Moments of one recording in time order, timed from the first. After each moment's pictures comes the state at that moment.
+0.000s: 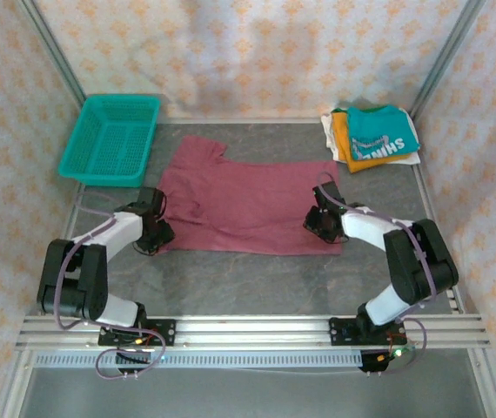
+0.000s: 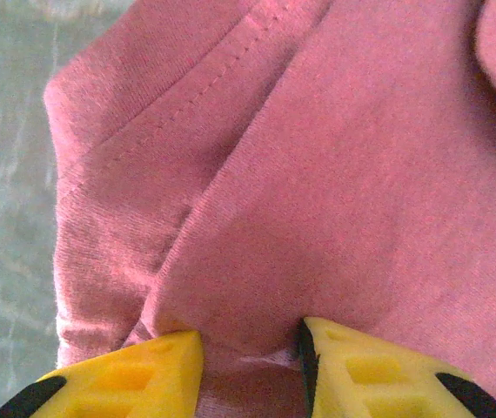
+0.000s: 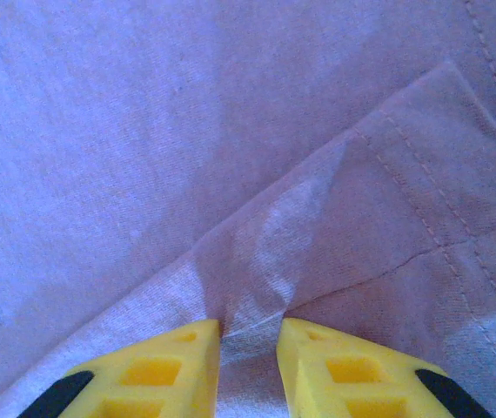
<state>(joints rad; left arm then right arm) -0.06 1.43 0.70 -0.61 -0.03 -0.72 0.34 1.56 0.75 -0.33 -0.05 0.85</state>
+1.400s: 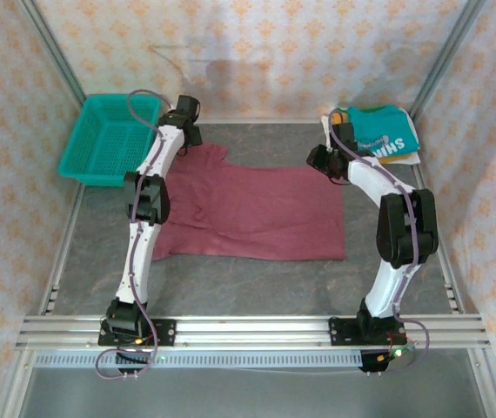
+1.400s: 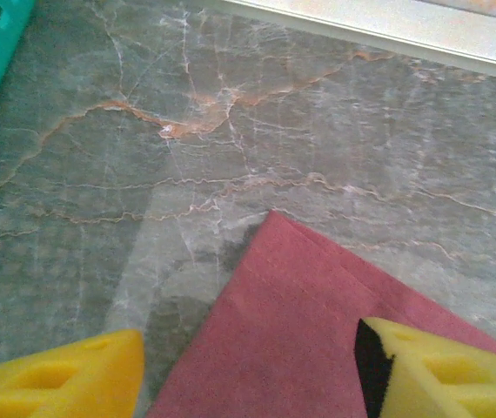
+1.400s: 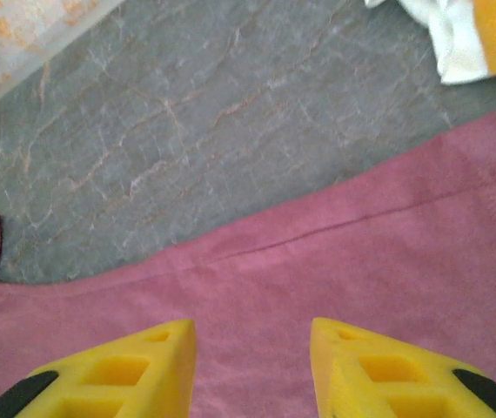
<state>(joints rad) -0.09 2.72 2.63 -0.93 -0.28 -0.39 0.17 1.84 1.35 -0.36 -0.13 0.60</state>
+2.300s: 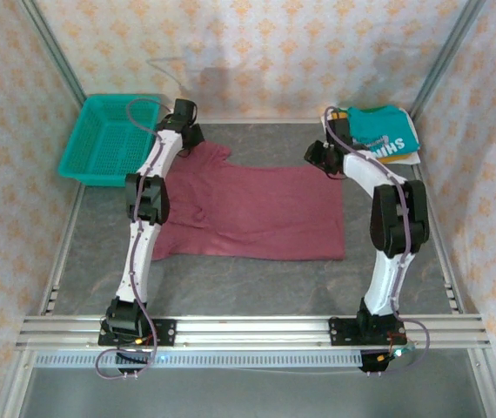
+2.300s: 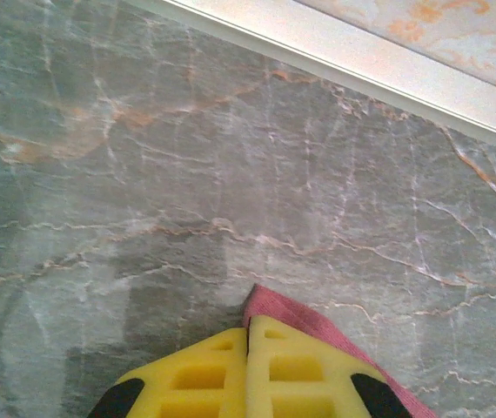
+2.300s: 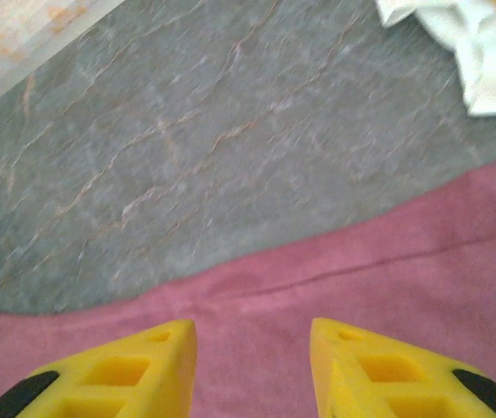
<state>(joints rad) -0.07 2.79 2.66 -0.79 -0.07 -0.48 0.16 1.97 1.51 -0.41 -0.10 0.60</state>
